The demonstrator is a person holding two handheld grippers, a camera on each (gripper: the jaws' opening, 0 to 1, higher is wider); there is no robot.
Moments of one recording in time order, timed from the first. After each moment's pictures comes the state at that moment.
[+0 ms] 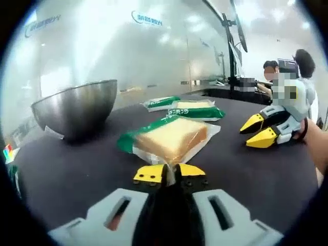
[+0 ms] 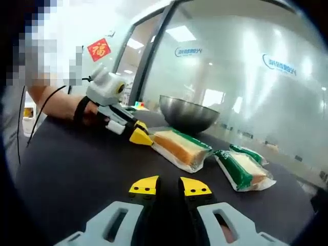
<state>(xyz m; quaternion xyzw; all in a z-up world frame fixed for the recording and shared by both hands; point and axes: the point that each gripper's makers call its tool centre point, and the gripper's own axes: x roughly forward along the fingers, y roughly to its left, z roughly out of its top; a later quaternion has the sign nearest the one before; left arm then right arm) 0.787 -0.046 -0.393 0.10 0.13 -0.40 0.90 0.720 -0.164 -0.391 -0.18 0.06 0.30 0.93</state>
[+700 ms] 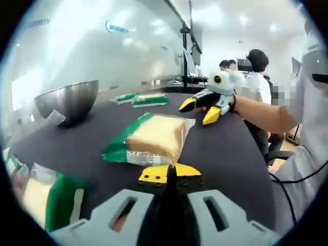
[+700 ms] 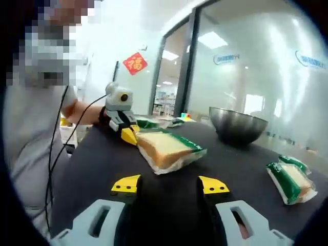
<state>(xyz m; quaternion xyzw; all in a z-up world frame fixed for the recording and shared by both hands) 0.667 0.053 -0.401 0.10 0.12 -0.55 0.82 0.670 -0.091 -0.388 -0.11 0.06 0.49 0.86</state>
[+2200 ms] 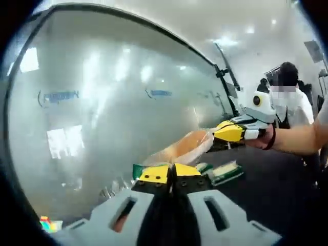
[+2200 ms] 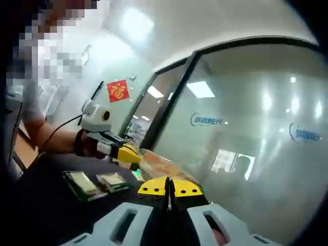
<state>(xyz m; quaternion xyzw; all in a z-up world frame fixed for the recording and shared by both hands) 0.852 0.068 -0.153 0.11 -0.14 -0.38 0.91 0.835 -0.045 -0.146 -0.17 -0.20 0.36 0.89</state>
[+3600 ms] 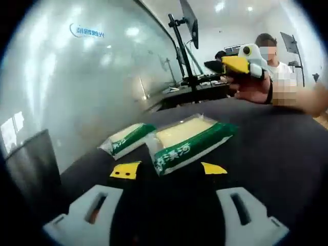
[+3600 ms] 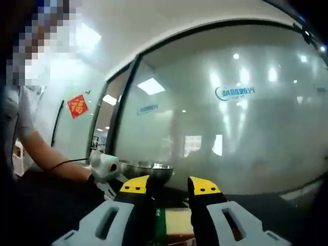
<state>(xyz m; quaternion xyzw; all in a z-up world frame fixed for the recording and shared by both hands) 0.896 -0.186 -0.388 0.20 0.04 -0.59 0.78 0.799 -0.284 -0.269 -0.02 -0.15 0.26 0.95</state>
